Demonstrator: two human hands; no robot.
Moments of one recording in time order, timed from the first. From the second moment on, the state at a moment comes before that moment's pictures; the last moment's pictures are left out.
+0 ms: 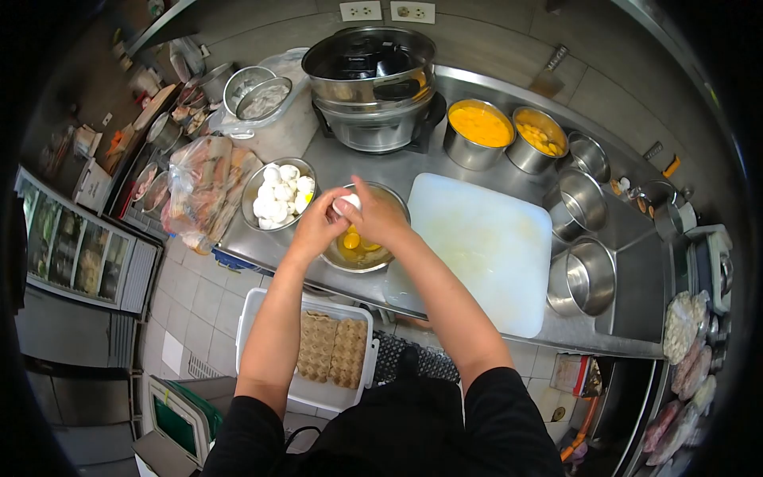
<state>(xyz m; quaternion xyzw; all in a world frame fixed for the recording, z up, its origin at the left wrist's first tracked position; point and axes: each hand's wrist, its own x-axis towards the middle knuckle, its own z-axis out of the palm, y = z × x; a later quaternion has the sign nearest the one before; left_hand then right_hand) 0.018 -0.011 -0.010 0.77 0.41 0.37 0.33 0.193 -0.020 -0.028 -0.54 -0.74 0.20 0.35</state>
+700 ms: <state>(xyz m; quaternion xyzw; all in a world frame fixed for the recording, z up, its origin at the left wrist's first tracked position) -0.372 -0.190 -0.226 0.42 0.74 0.42 0.30 -0.020 -0.210 -0.246 -0.48 -0.63 0.57 0.22</state>
